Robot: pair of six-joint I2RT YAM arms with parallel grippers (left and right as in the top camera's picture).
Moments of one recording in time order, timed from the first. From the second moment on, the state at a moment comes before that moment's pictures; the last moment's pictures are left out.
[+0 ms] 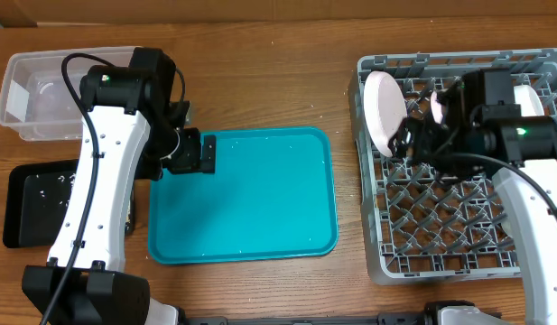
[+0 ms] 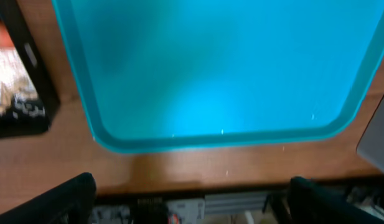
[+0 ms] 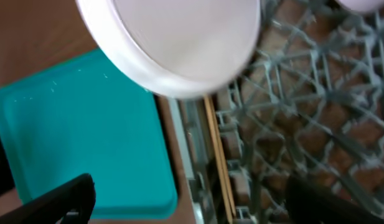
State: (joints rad) left arm -0.09 1.67 1.70 -1.64 0.12 -0.14; right arm 0.03 1.39 1.38 -1.23 -0.25 0.31
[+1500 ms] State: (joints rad) left arm -0.09 0.91 1.05 -1.08 0.01 -0.23; right arm 0.03 0.71 0.84 -0.95 -0.02 0.41
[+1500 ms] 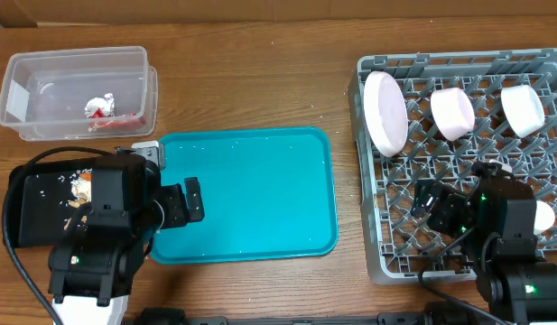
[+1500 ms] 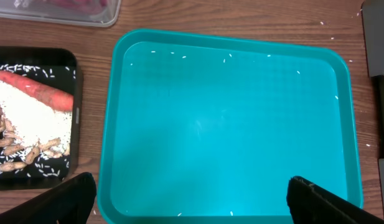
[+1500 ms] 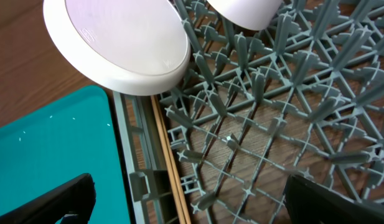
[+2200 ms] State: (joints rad) left arm -0.09 1.08 1.05 -1.08 0.01 -0.23; right arm 0.03 0.30 0.55 -0.48 -0.05 0.29
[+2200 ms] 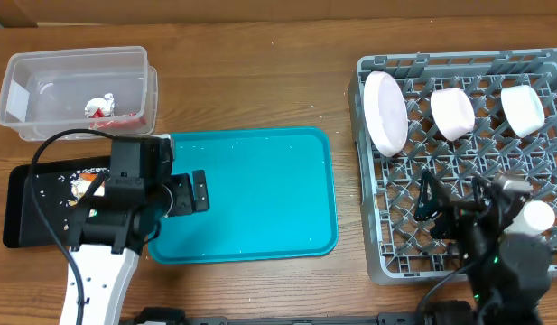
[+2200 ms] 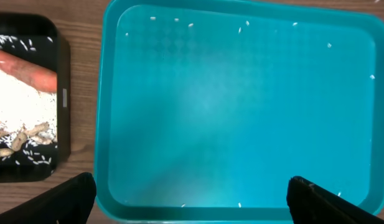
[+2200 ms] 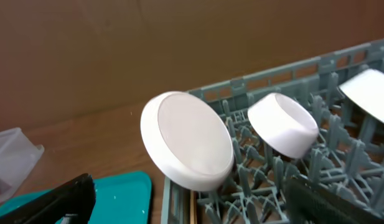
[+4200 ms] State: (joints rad) left arm -0.09 1.21 1.05 -1.07 0.01 -0.23; right arm 0.03 0.01 0.02 -0.02 -0.17 0.16
